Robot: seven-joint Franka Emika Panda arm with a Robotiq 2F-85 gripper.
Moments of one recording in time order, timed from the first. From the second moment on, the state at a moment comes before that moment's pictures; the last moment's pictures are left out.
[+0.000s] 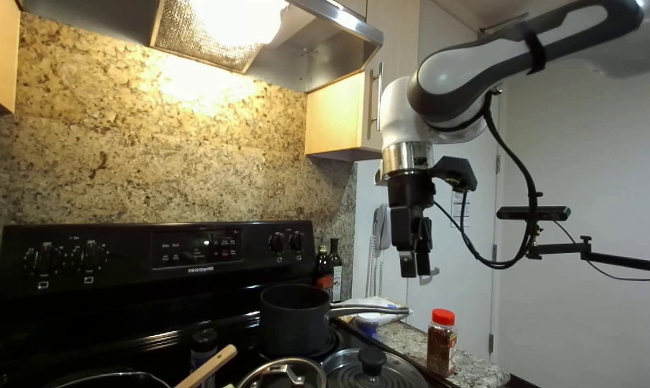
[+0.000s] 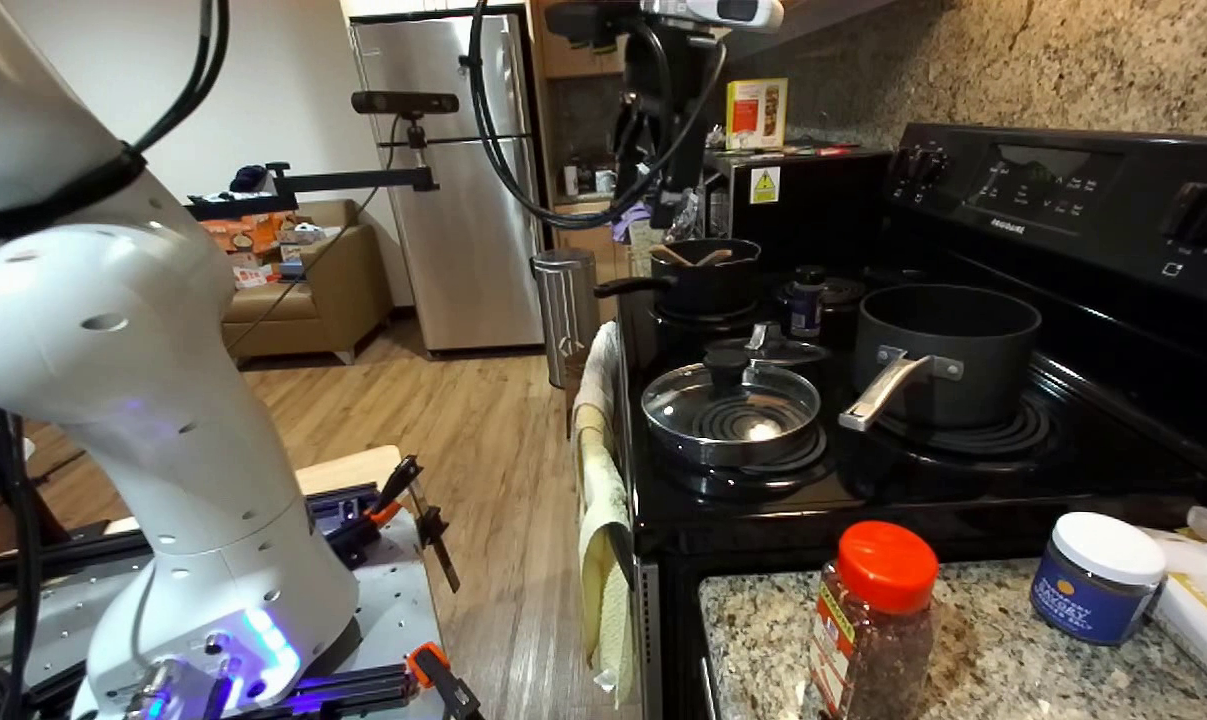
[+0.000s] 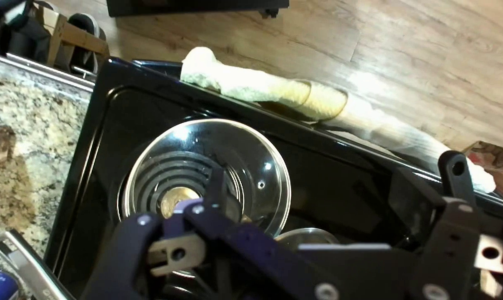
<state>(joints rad) -0.01 -0.30 -0.06 -2.20 0.14 1.74 0.00</state>
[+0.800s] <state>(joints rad) -0.05 -0.40 0.00 -2.33 0.09 1.94 0.39</state>
